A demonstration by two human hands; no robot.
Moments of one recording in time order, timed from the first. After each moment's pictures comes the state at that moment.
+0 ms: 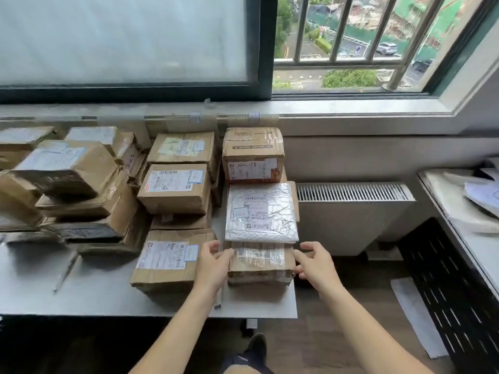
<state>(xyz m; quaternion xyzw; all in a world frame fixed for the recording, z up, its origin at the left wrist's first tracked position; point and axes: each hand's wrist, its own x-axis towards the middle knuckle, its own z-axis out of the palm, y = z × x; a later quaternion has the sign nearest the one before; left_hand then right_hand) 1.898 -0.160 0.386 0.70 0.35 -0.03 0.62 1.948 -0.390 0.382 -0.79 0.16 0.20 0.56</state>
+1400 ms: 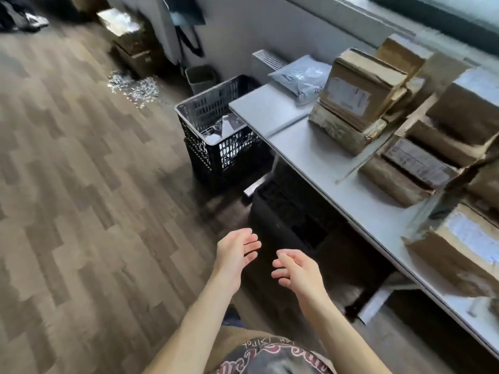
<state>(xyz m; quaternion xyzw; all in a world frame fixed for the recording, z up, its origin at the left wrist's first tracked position) 1.397 0.203 0.359 0.28 0.59 0.23 0.72 1.507 0.092 0.362 -0.74 -0.08 0.48 0.47</state>
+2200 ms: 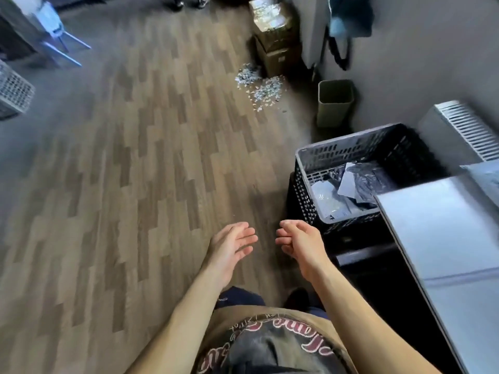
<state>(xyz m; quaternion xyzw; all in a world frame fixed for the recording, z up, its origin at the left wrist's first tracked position) 1.294 0.615 0.369 0.18 0.67 0.37 0.62 1.464 0.622 0.338 -0.61 -0.18 0.66 0.39</state>
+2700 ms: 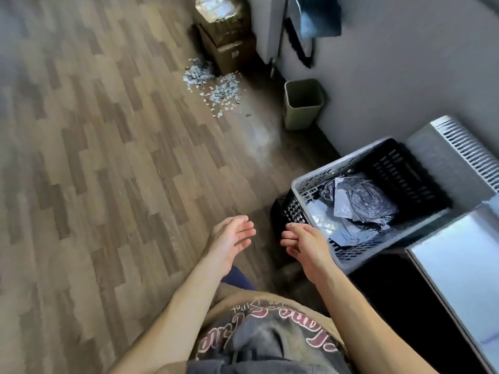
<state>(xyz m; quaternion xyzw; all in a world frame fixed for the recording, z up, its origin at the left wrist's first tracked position) 1.239 0.908 0.311 0.19 0.65 0.26 0.69 1.412 0.850 0.304 -0.69 -0.04 0.59 0.42</state>
